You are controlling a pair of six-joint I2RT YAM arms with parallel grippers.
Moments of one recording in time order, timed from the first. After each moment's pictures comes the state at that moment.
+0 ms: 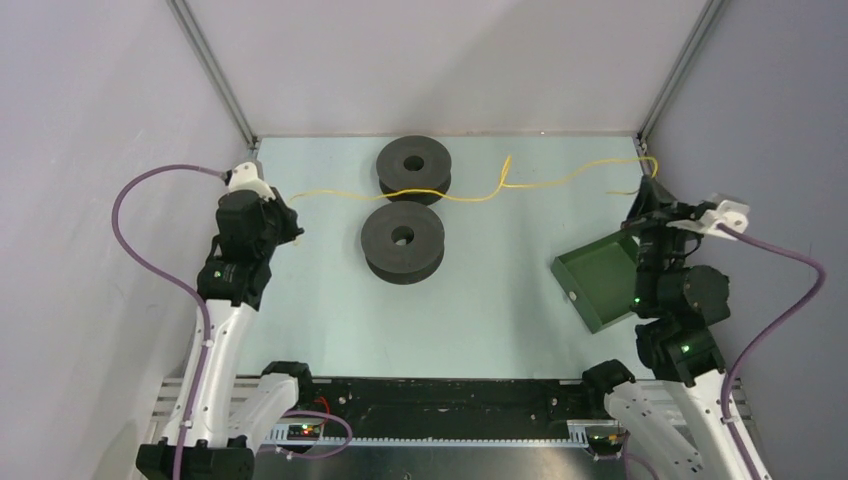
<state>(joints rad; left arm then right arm) -0.05 0.87 0.99 -0.52 -0.10 -0.33 0.44 0.51 0.82 0.10 0.59 0.03</state>
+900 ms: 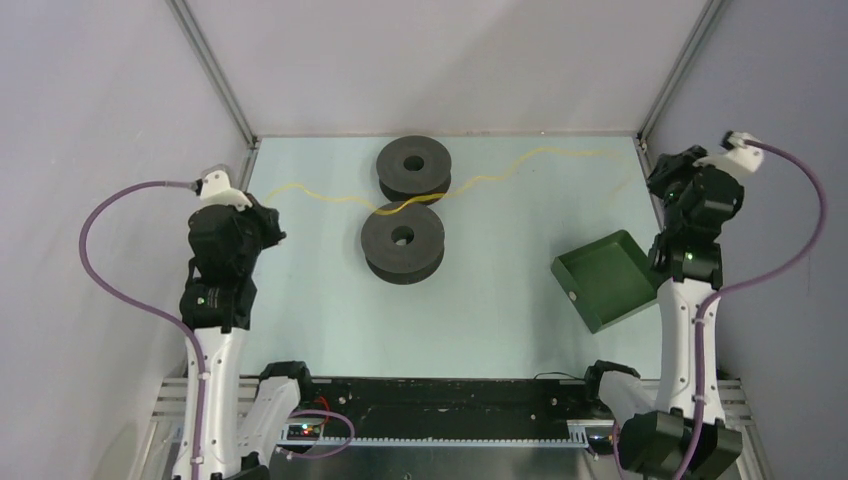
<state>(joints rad) 0.07 0.74 0.98 -0.54 -0.07 -0.31 -0.26 0.93 1.03 -0.04 0.11 0.39</state>
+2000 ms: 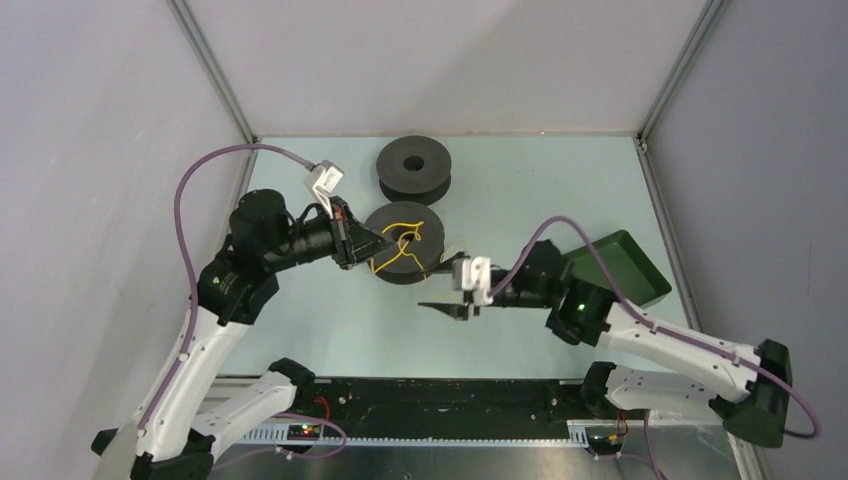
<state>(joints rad) -0.47 0.85 1.16 -0.56 0.59 -0.41 0.99 0.97 0.85 0.08 -0.49 -0.35</state>
